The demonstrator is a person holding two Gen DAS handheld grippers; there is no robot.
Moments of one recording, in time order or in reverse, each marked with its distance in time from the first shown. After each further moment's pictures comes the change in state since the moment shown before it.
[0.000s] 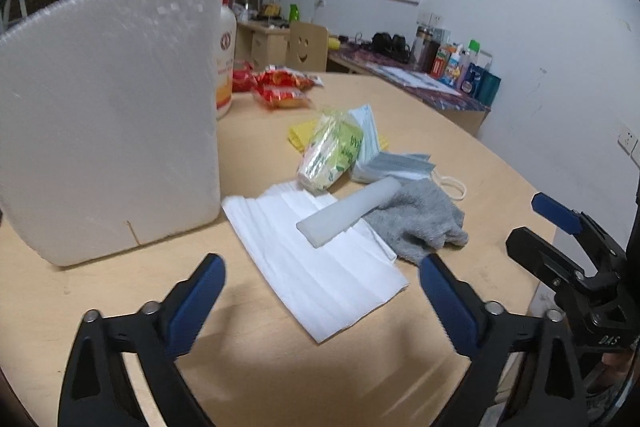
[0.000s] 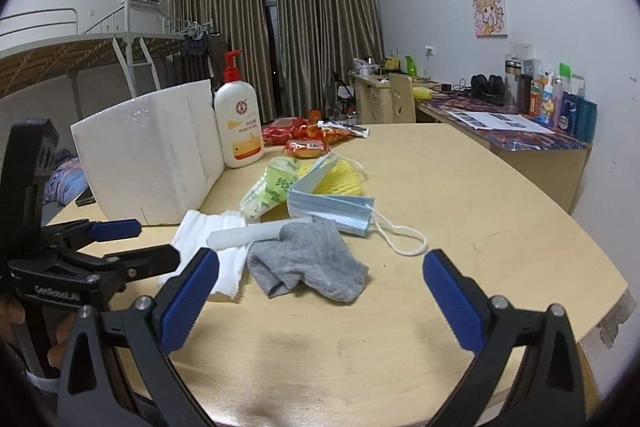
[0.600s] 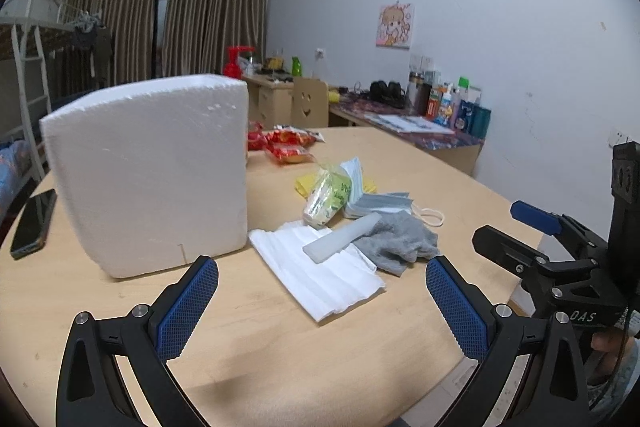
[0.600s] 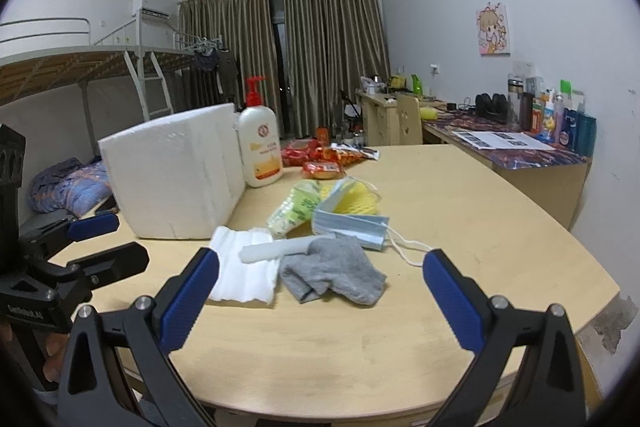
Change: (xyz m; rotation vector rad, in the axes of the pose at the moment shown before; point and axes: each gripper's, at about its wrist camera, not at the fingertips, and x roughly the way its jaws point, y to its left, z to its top) left arm -0.074 -0.014 -0.017 0.057 -0.197 0.045; right arm -0.025 0.019 0.004 -0.008 -0.067 0.008
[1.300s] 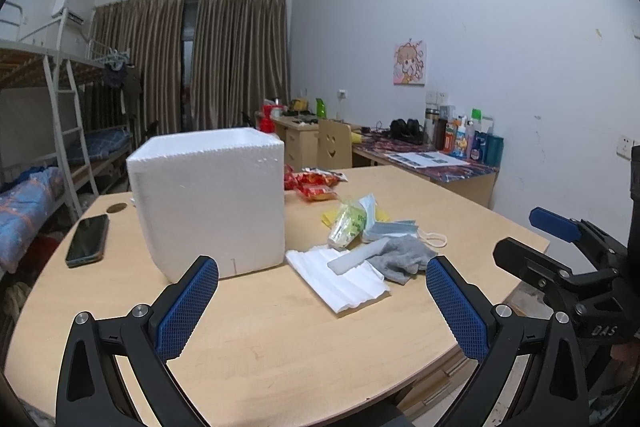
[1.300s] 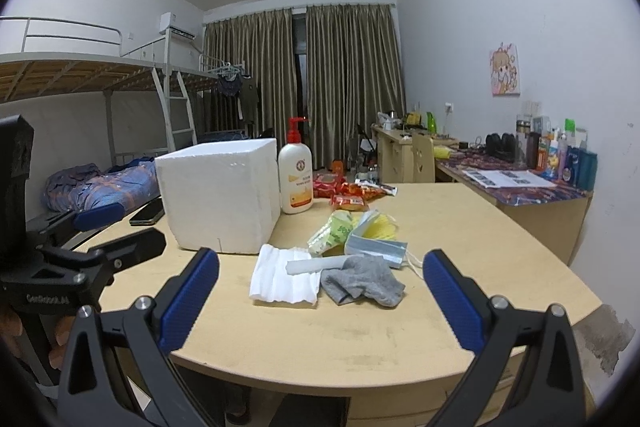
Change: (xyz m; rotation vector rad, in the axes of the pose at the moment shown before) left arm -0.082 -0.014 -0.012 0.028 -0.151 0.120; right arm -0.058 0.035 -0.005 -0.057 -0.123 0.047
